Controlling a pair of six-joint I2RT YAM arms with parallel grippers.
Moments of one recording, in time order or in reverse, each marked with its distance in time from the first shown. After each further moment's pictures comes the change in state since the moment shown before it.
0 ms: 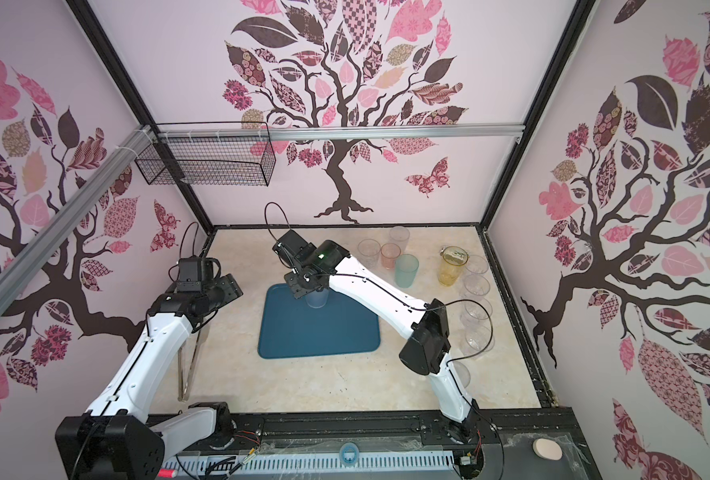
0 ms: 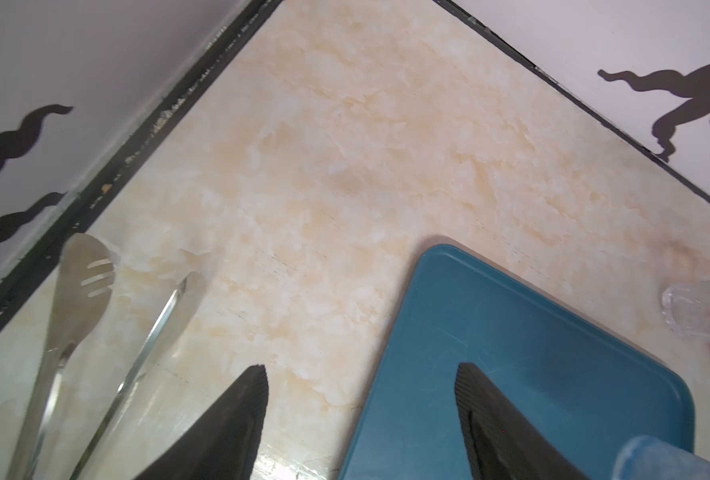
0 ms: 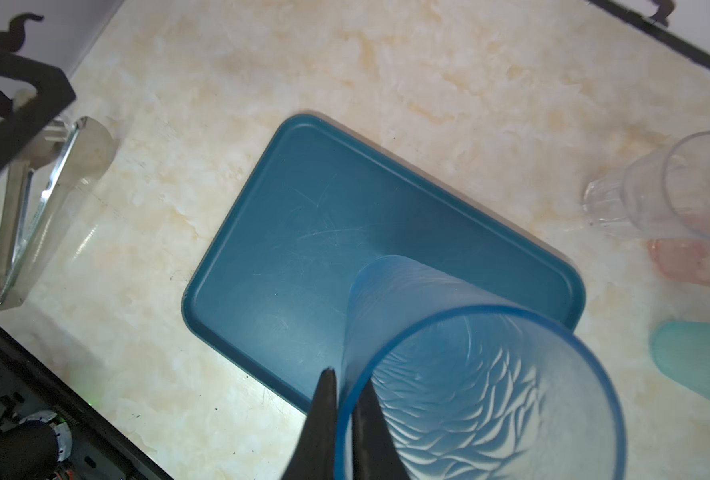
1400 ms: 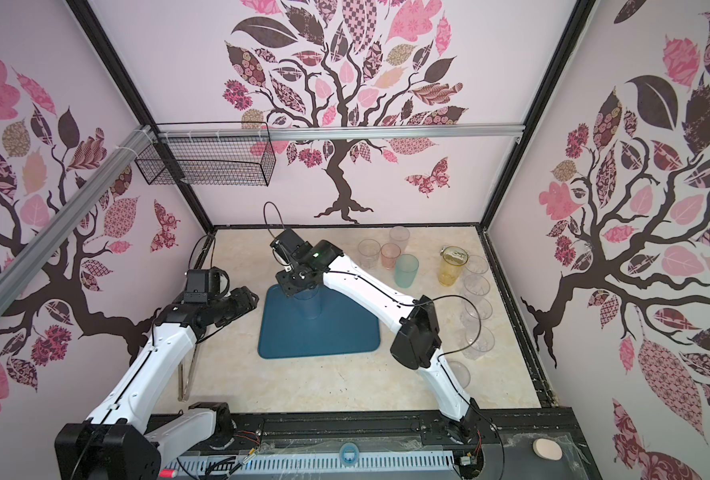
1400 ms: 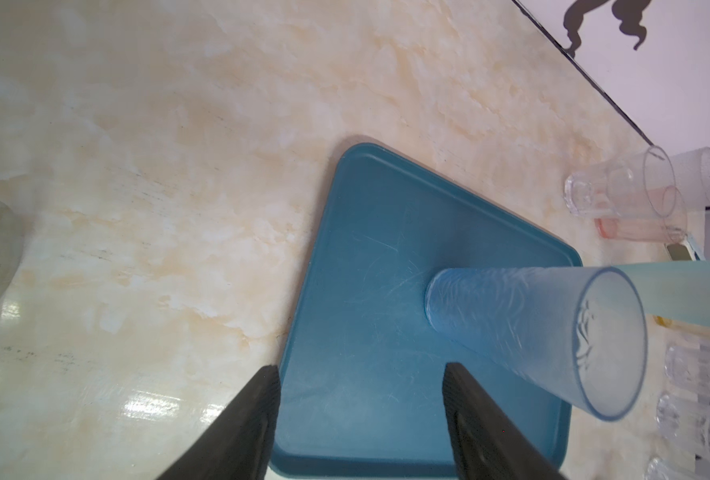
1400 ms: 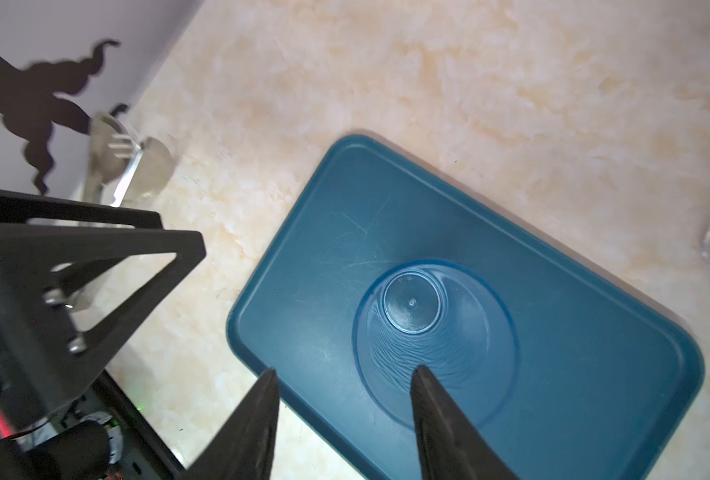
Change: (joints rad) left arm -0.052 -0.053 -0.079 -0.004 0.254 -0.006; right arm -0.042 -0.011 -0.010 0.117 -0.137 0.003
